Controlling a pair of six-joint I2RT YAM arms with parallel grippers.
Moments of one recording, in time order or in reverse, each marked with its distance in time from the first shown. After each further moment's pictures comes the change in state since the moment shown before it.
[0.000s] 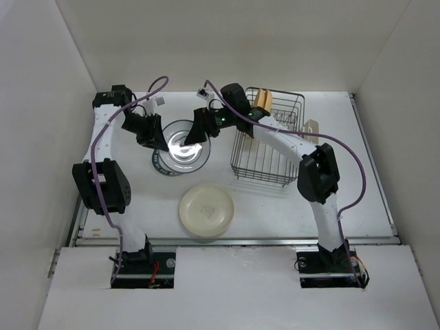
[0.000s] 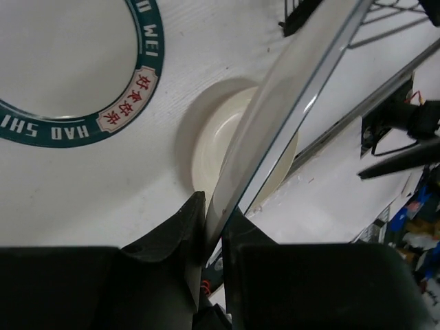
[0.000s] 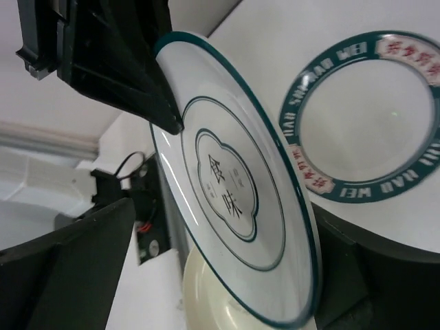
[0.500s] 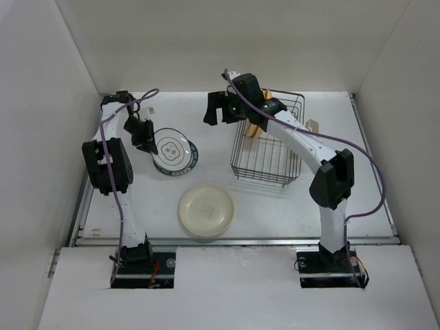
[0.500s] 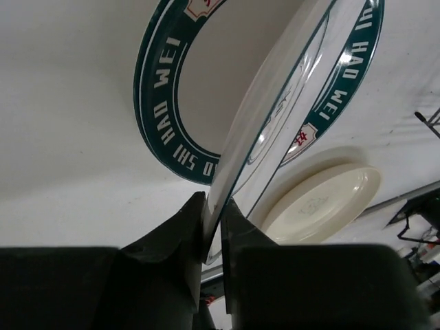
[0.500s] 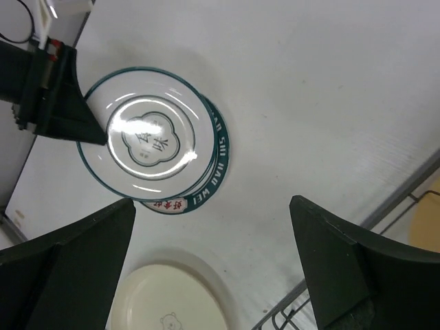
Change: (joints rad) left arm 0.075 0.319 0.090 0.137 -0.293 -0.226; right arm -0.021 -0.113 0.039 -0.228 0.718 -0.040
